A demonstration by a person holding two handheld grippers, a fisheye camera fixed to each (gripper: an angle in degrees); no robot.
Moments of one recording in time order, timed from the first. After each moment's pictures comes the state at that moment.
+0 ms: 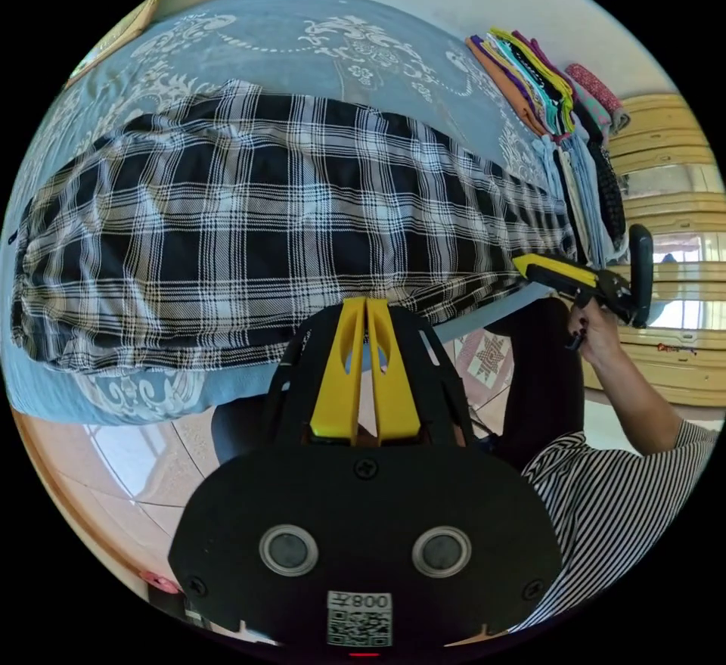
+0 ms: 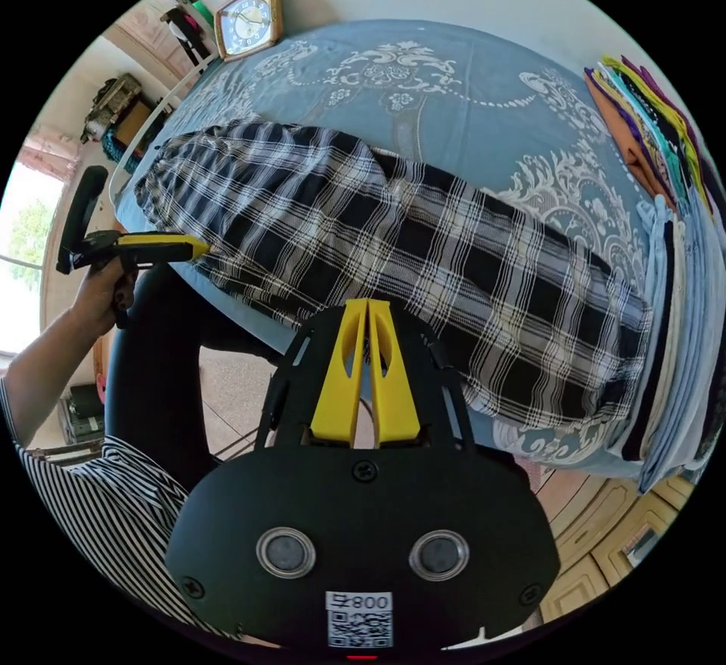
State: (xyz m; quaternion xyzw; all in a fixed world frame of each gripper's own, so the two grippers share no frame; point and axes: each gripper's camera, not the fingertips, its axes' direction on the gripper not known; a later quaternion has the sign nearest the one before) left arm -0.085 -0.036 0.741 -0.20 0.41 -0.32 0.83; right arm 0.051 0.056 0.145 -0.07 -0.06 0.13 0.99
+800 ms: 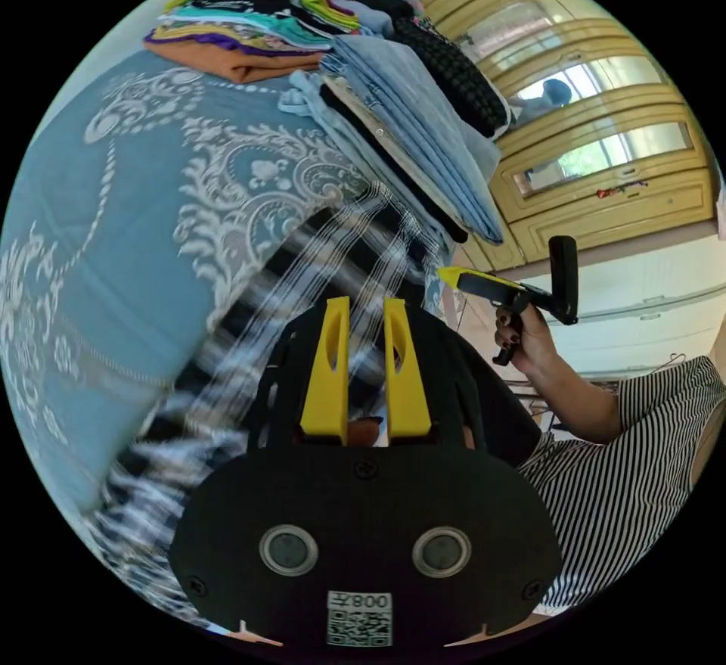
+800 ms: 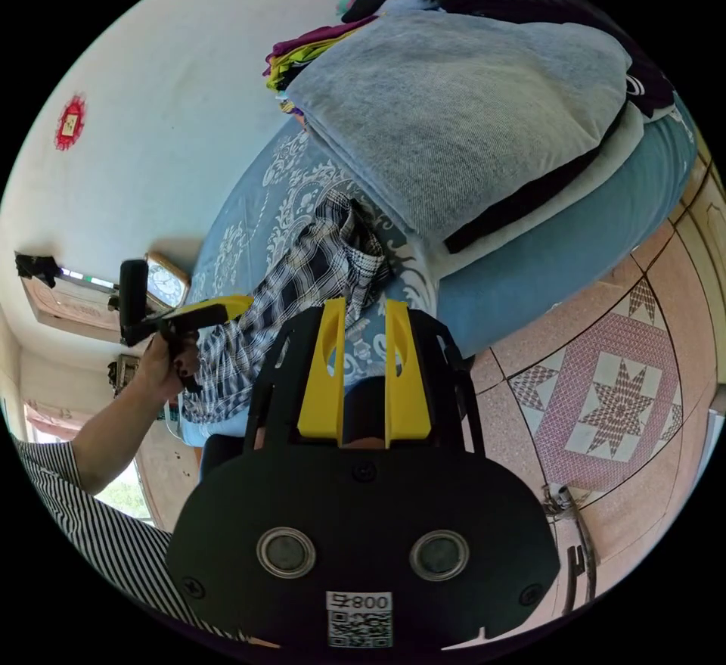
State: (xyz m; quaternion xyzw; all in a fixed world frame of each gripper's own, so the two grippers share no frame) left arm 0.182 -0.402 0.800 -0.10 0.56 0.01 0.82; right arm 0.358 0.405 -0.024 0.15 -0.12 0.52 0.84
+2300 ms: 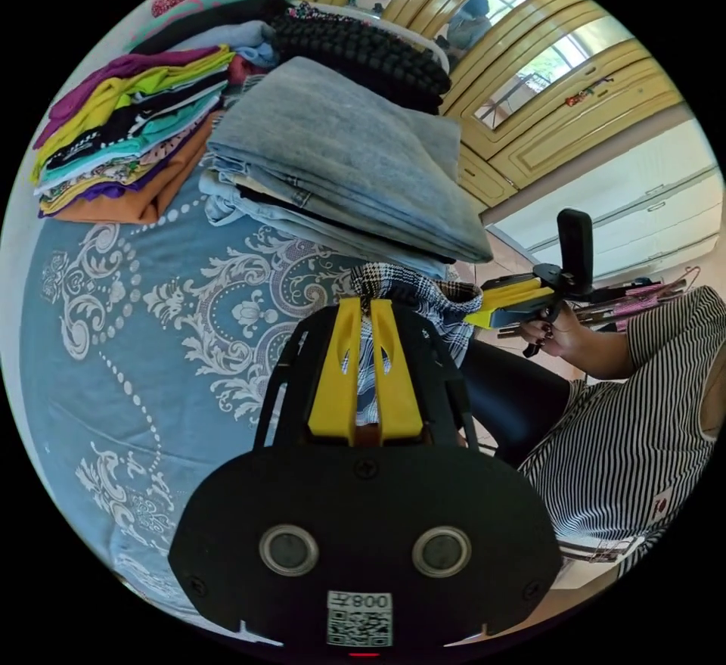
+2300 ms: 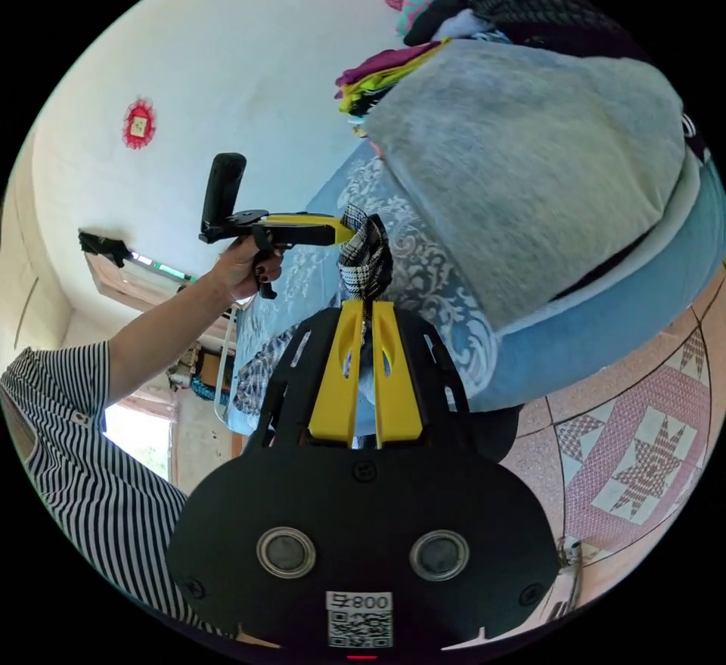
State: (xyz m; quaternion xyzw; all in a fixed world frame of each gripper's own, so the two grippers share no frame) left arm 0.194 -0.545 0.794 -0.03 0.53 0.19 0.83; right arm 0.392 0.443 -0.051 0.25 -0.21 0.43 0.84
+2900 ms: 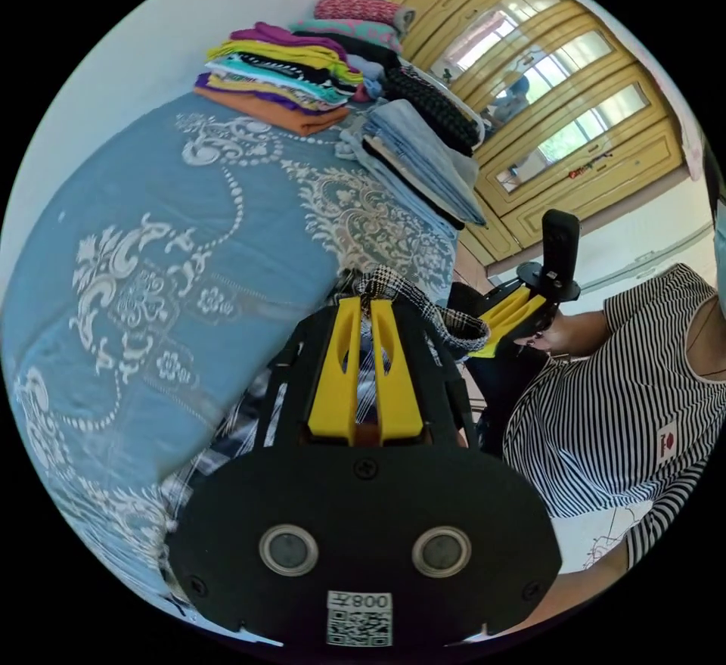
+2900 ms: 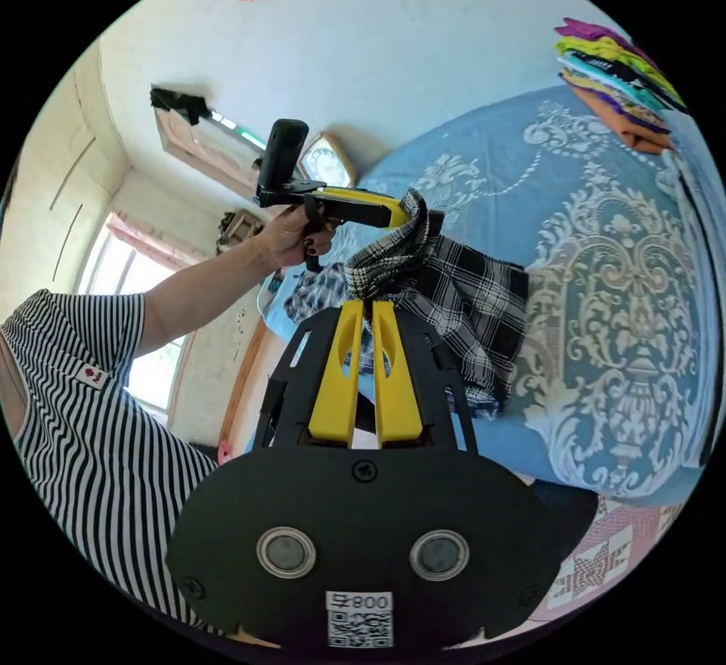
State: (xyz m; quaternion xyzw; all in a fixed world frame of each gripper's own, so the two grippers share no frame) left arm -0.080 -0.337 0.795 -0.03 0.54 0.01 0.84; right arm 0.193 0.198 0.062 0.16 -0.32 0.19 0.92
